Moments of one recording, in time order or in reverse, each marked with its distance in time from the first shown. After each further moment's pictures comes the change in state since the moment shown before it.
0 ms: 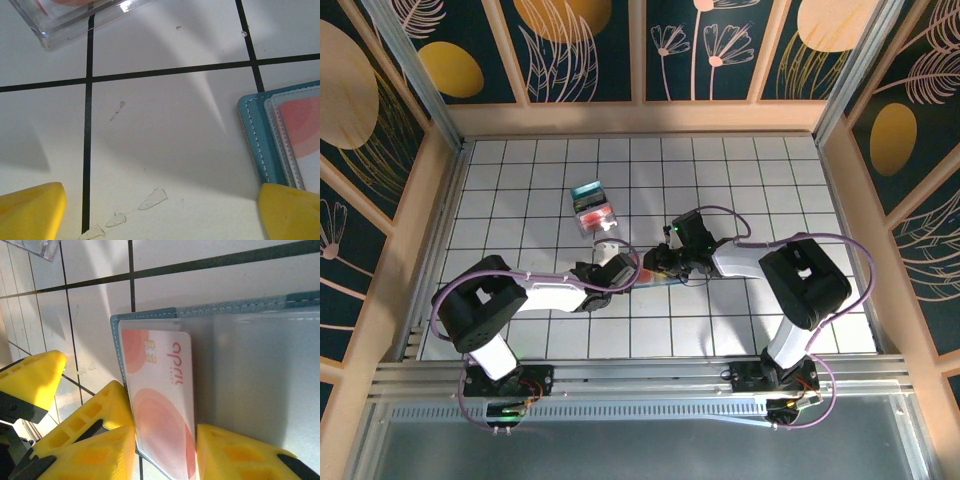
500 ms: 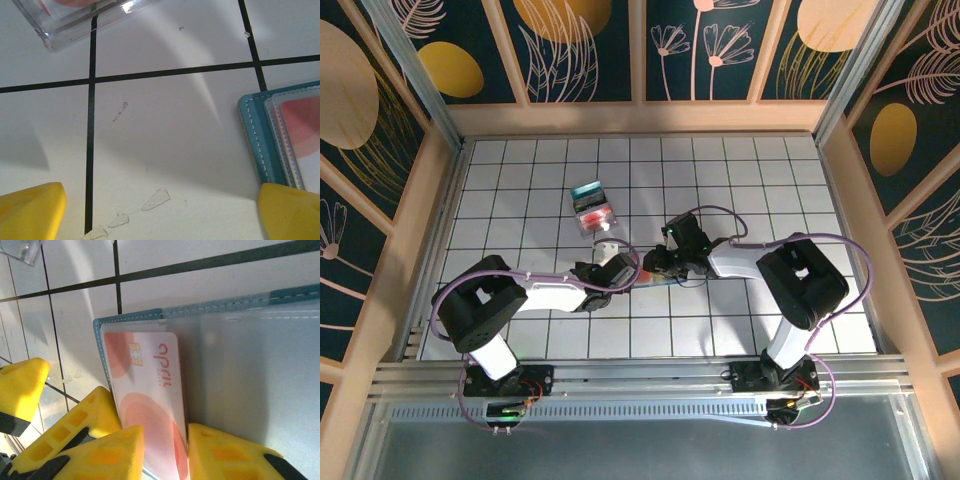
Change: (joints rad) left arm 0.002 0.000 0.000 -0.003 -0.008 0.000; right arm 0.033 0.008 0.015 -0.021 0.074 0.019
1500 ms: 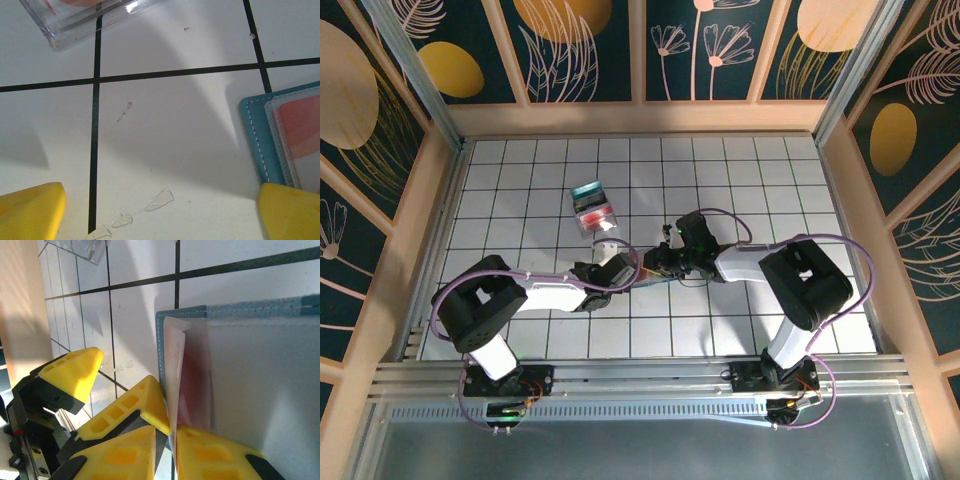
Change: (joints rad) left arm 0.000 0.000 0.004 -0.011 -0.003 -0.011; right arm -0.042 -0.017 -0.083 0.217 -0.166 0.060
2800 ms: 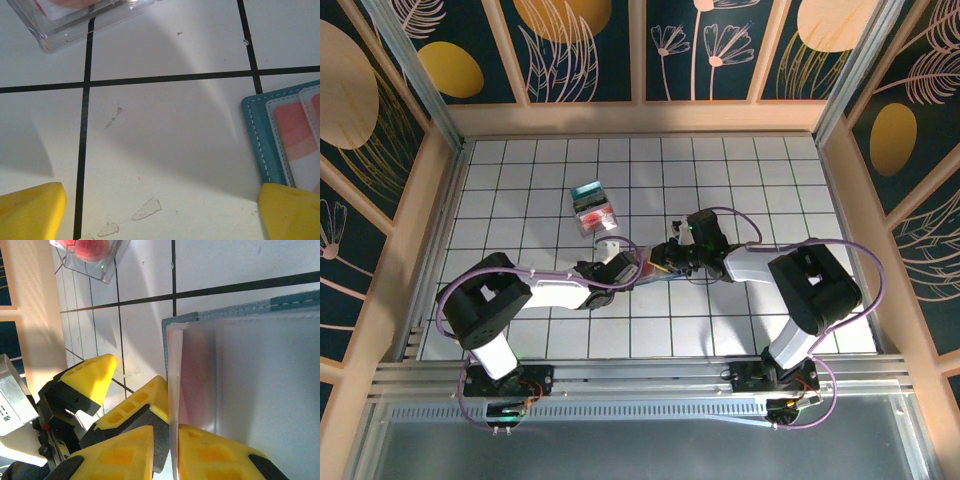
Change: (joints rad) left arm 0.000 0.031 0.031 -0.009 0.000 -0.027; right arm -0.065 -0.049 -0.034 0.012 -0.035 0.017
